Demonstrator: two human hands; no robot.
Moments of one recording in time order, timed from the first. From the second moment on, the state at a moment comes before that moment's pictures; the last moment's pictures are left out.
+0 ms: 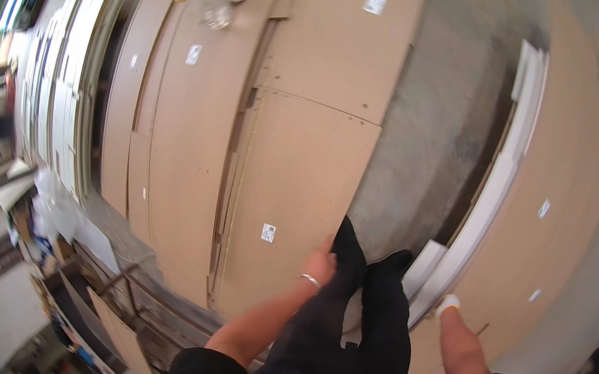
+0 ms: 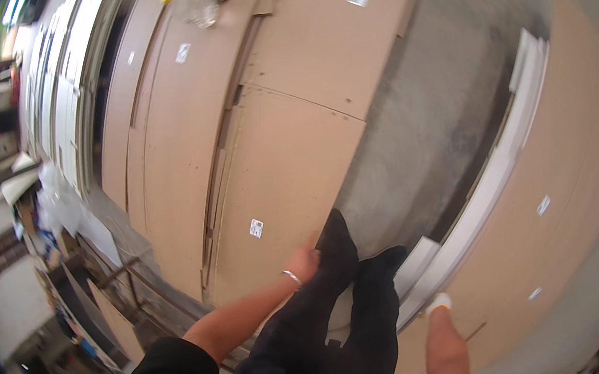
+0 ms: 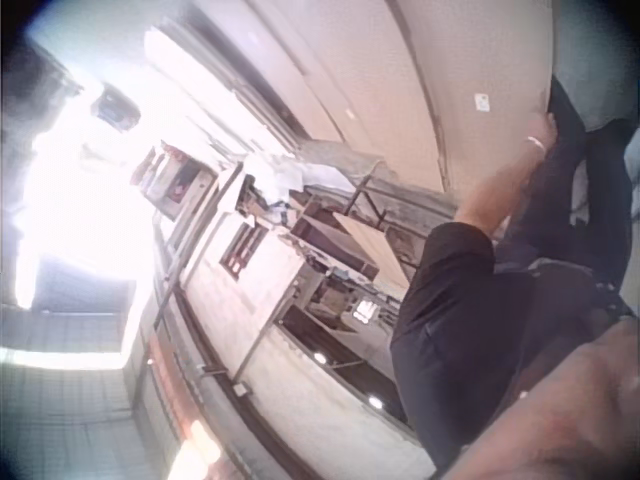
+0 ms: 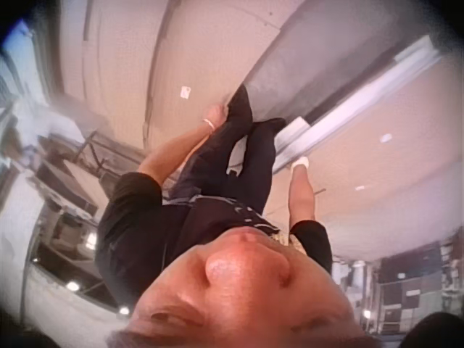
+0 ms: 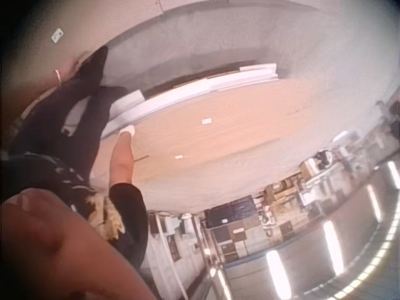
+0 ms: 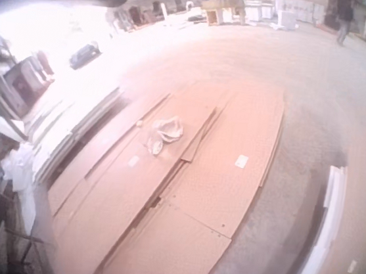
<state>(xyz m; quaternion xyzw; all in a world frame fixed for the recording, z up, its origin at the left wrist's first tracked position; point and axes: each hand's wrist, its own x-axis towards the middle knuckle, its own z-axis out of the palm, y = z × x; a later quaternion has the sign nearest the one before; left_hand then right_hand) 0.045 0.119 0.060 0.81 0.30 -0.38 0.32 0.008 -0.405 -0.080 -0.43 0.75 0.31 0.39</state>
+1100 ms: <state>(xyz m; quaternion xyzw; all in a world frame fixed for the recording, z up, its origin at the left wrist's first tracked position) 0.304 0.411 -0.033 -0.20 0.62 0.44 0.61 0.655 0.511 0.067 -0.75 -0.50 0.29 0.33</state>
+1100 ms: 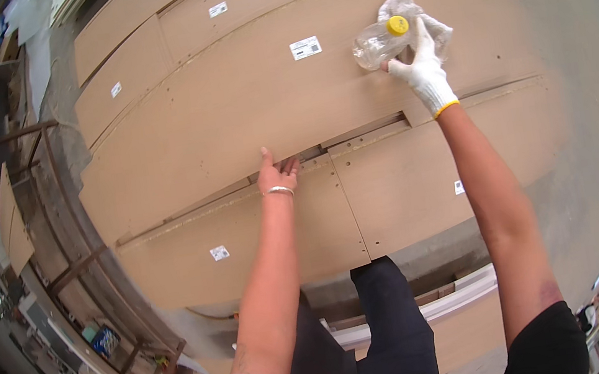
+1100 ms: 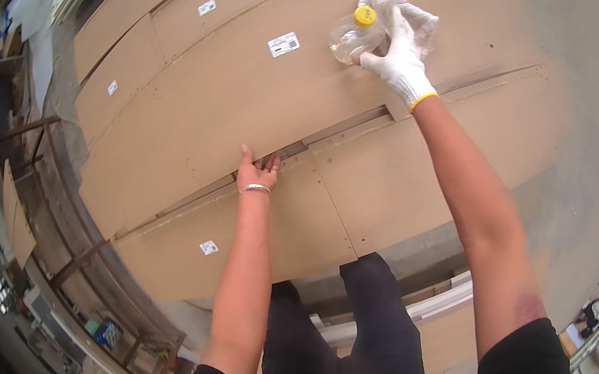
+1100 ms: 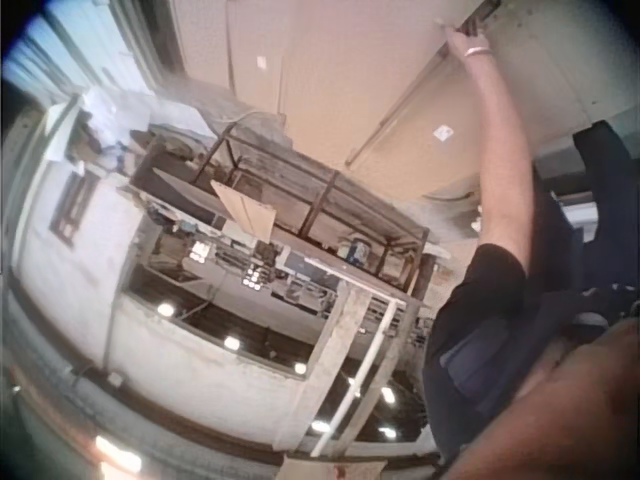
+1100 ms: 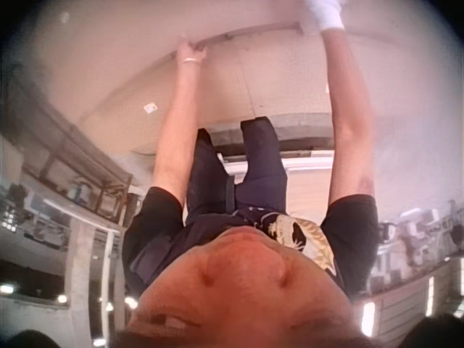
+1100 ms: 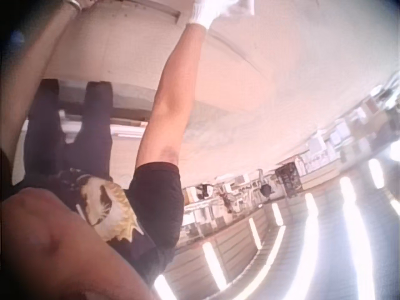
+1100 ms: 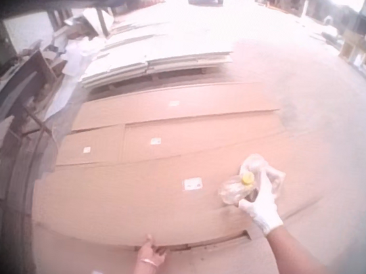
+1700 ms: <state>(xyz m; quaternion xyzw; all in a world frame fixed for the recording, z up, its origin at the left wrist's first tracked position) 0.257 0.307 -0.015 -0.09 0.71 0.35 0.60 0.624 0.455 0.098 -0.61 -0.55 0.40 0.42</state>
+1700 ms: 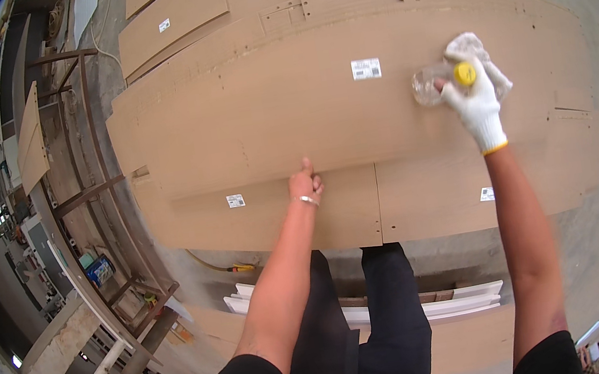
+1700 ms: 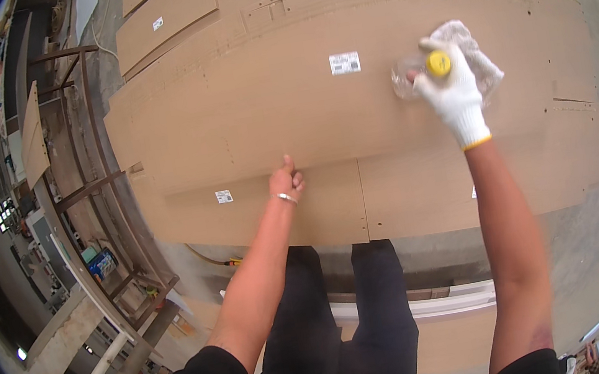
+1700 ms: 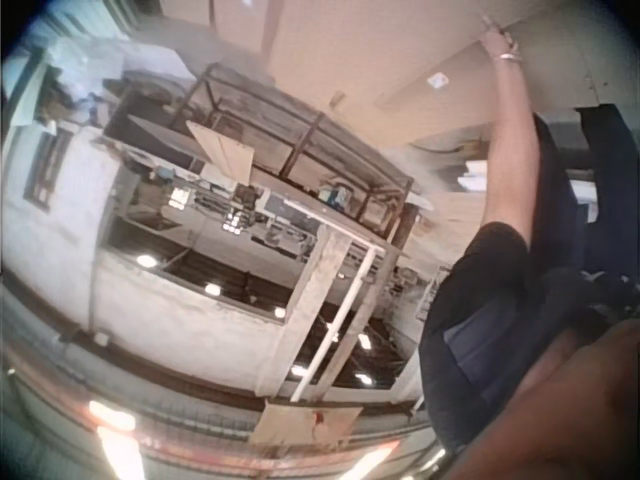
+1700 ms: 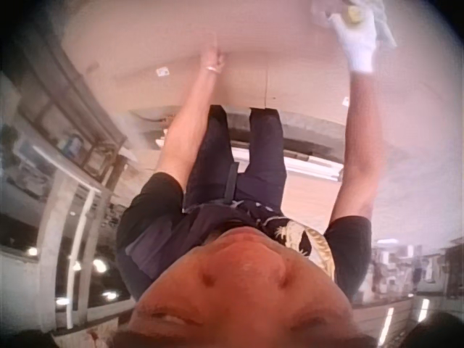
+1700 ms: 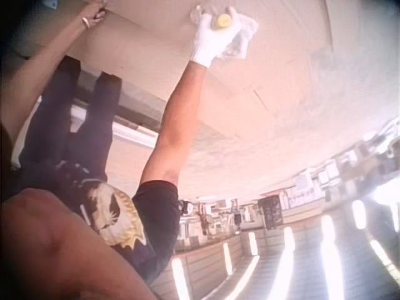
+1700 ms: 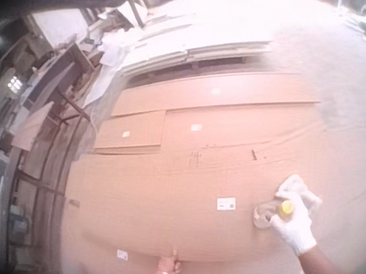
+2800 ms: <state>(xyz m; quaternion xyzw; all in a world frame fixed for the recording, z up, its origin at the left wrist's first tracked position) 0.221 0.210 0.036 0.46 0.77 0.07 0.44 0.483 0.368 0.117 -0.59 -0.61 0.31 0.44</state>
